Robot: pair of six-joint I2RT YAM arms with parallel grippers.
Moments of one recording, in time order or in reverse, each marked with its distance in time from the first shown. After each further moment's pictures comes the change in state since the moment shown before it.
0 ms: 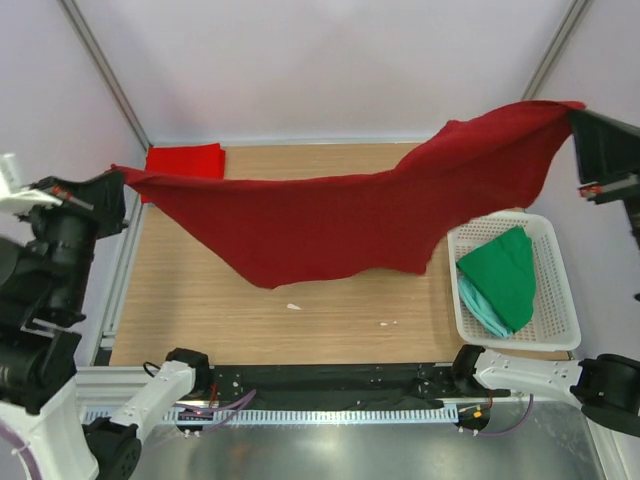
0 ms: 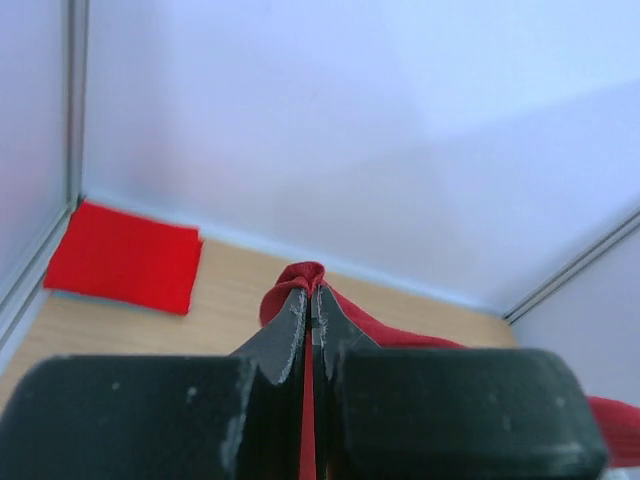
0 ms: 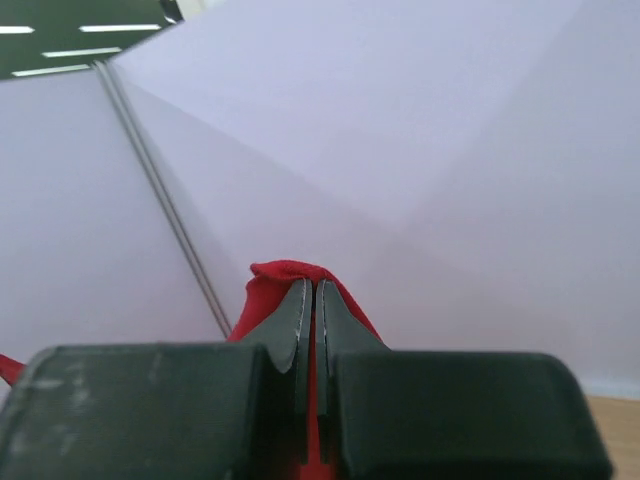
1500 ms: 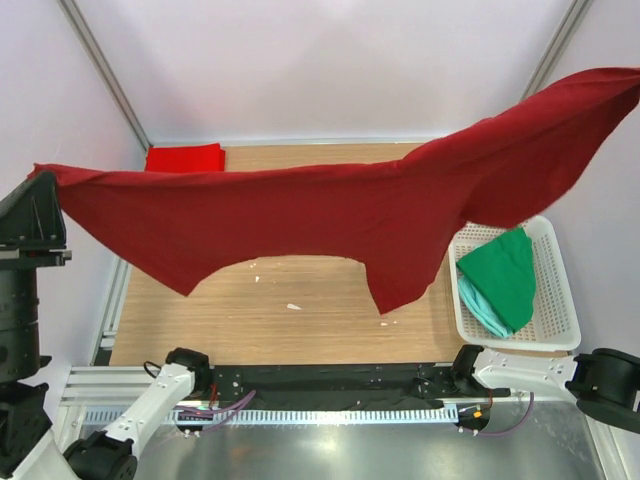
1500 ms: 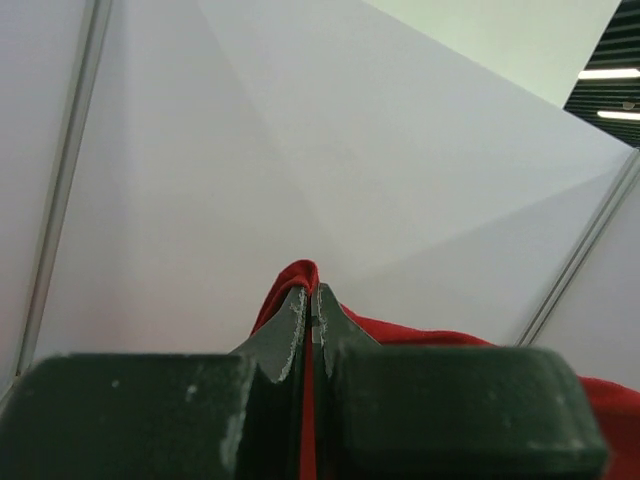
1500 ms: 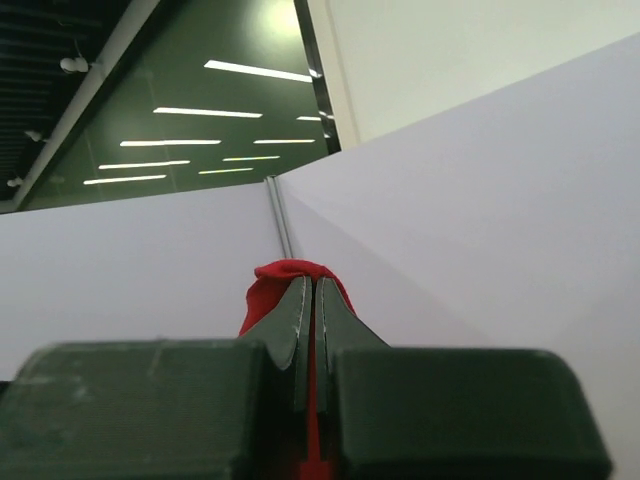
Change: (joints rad) left arm -0.037 -0.134 0.044 0.272 0.007 0.091; right arm 0.000 0.052 0.177 0.188 -0.326 0.010
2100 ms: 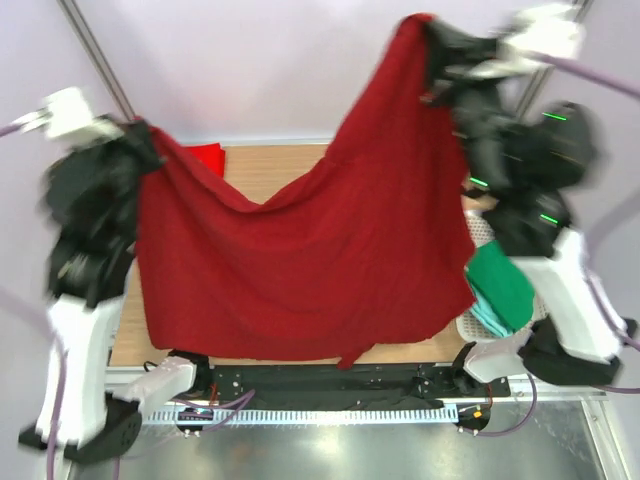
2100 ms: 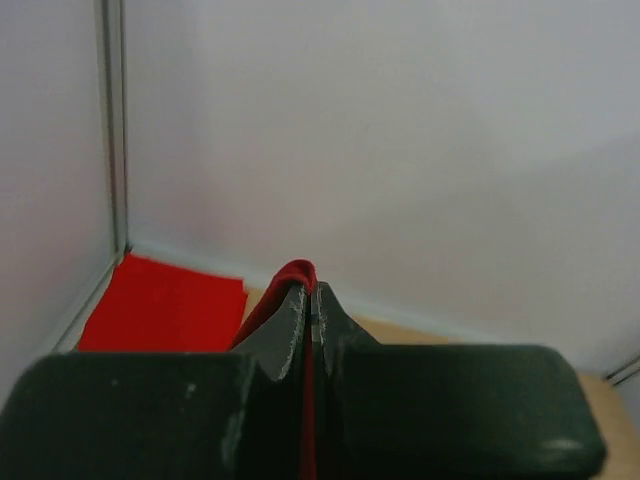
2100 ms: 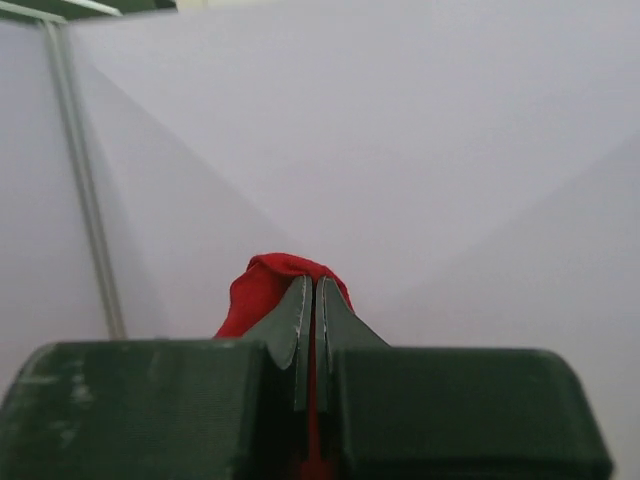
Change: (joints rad) left arm 0.000 0.201 -0.196 0.138 -0.122 0.049; right arm -0.051 0.321 -0.072 0.253 0.183 -0.293
